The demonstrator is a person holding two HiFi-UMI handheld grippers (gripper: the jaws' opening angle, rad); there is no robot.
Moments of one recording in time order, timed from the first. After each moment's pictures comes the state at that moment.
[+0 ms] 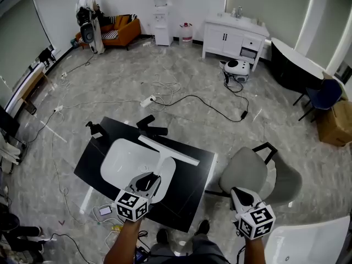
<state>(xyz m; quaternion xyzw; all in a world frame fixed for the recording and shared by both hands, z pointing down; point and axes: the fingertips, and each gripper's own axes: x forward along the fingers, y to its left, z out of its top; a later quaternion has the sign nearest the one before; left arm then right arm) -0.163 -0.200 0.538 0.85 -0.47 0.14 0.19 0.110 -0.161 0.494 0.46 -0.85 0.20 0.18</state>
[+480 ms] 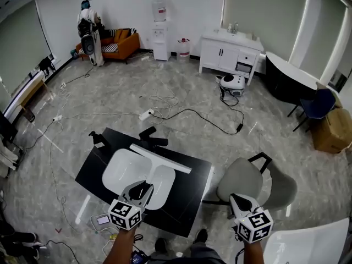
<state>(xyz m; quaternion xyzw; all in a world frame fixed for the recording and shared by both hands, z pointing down) -0.193 -0.167 0.490 0.85 -0.49 0.12 0.16 0.105 -0.136 0.462 0.47 -0.85 0.18 0.17</state>
